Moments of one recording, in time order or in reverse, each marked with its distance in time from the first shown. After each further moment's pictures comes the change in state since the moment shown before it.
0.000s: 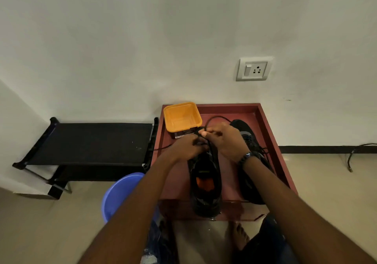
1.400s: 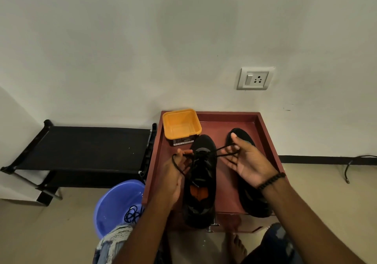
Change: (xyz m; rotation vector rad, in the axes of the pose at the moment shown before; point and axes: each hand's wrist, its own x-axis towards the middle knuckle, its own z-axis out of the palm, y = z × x) left_hand -0.035 -0.028 0.045 -1.124 0.483 -0.183; right_hand -0.025 0.028 -0.024 1.227 -0.004 0.613
